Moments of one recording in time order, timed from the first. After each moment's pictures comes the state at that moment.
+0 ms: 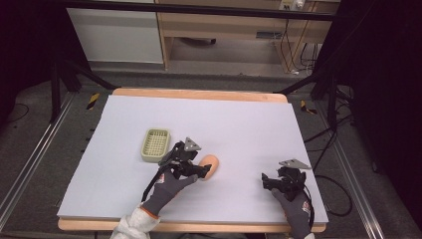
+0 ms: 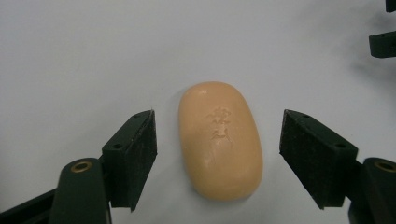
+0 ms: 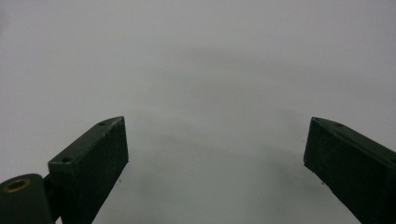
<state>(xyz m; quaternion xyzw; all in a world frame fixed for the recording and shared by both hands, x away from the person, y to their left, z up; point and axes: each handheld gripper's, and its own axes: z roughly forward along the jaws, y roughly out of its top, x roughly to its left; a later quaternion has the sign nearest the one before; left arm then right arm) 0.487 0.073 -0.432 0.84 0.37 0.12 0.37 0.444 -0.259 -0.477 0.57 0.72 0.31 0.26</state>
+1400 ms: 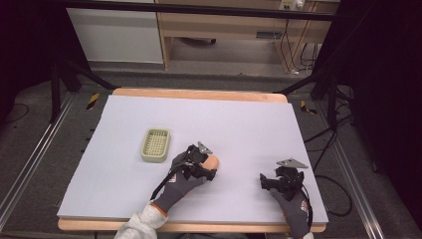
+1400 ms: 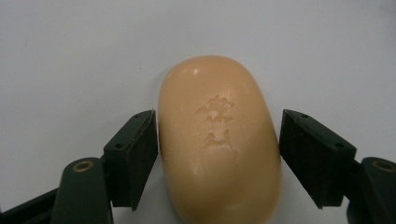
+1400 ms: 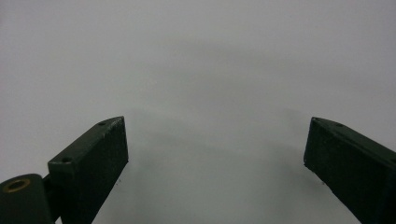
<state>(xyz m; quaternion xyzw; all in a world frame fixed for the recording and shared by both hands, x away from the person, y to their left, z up) 0.501 0.045 -0.464 0.87 0.37 0.12 0.31 0.447 -0.254 -0.479 0.57 0.73 0.30 0.25</state>
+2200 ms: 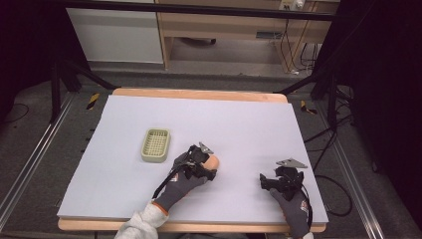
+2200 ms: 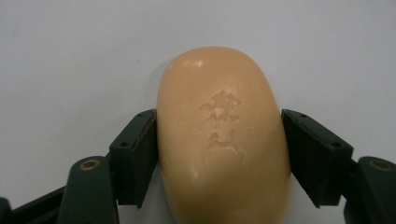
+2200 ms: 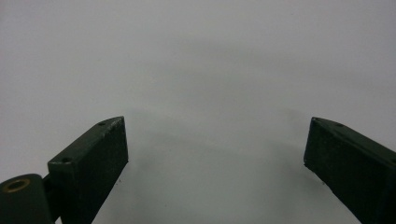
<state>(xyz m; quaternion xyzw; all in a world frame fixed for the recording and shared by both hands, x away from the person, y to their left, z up) 0.505 0.042 -0.469 0.87 0.37 0.11 0.30 0.447 -0.254 -0.480 0.57 0.73 0.30 0.25</state>
